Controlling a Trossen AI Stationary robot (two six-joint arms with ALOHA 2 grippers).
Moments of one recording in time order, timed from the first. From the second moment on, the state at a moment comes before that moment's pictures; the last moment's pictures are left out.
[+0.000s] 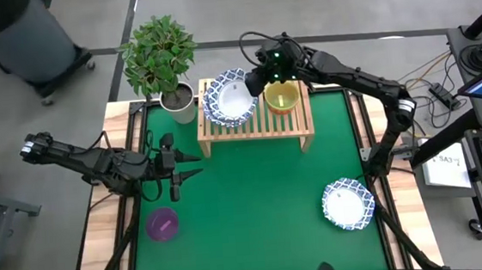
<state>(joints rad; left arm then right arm) -0.32 0.82 0.77 -0.26 -0.46 -0.05 -0.52 1.72 1.78 -0.62 0.05 0.25</state>
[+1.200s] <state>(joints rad) -0.32 0.82 0.77 -0.27 -0.46 -0.05 -0.50 1.79 1.79 -0.62 0.10 0.22</state>
